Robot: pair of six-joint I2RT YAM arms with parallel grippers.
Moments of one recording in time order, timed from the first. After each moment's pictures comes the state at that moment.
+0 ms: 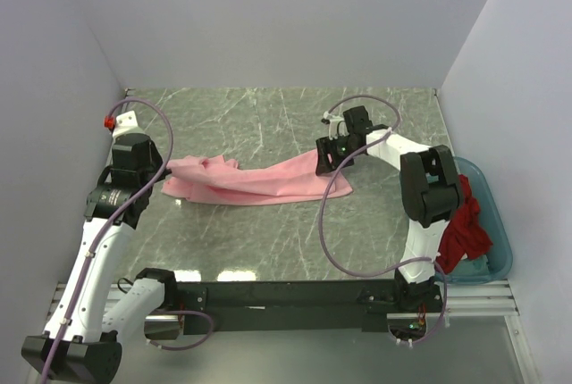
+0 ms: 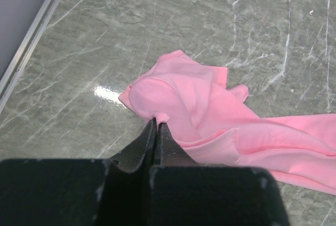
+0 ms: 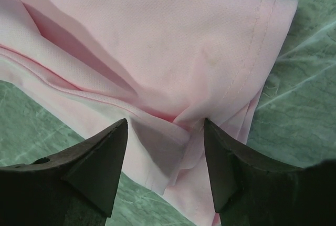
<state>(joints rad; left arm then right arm) -0.13 0.86 0.99 -0.68 -0.34 -0.41 0.26 1.91 1.27 -0.43 -0.46 -0.06</state>
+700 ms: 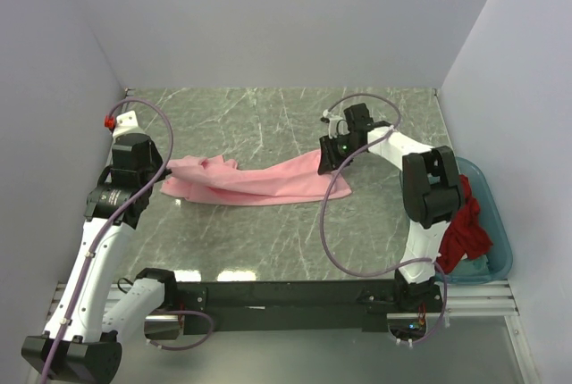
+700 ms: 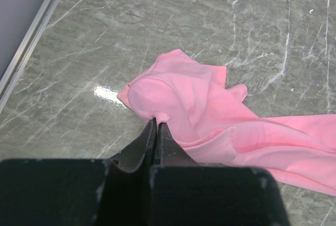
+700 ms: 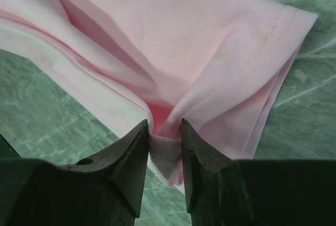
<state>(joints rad) -0.13 0.86 0.99 -0.68 -0.33 -0.41 0.26 1.92 1.31 -0.52 -0.55 -0.08</state>
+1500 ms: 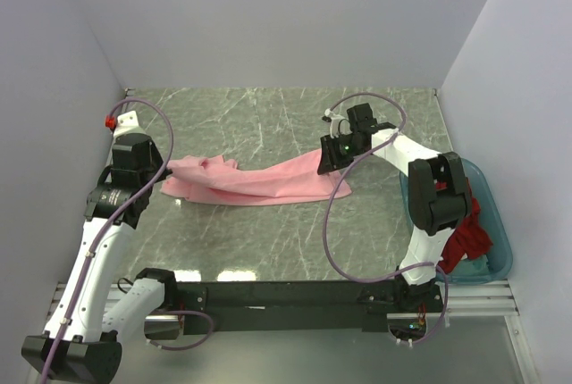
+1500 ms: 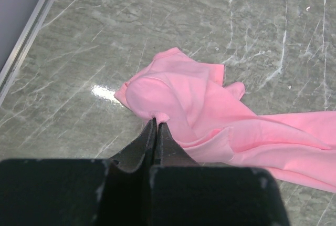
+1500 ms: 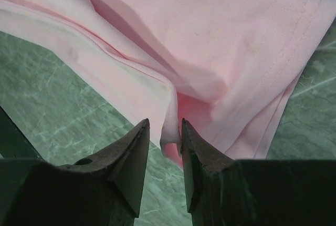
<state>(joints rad) -0.13 0.86 0.99 -0.68 -0.32 -0.41 0.26 1.84 1.27 -0.51 -0.59 -0.06</state>
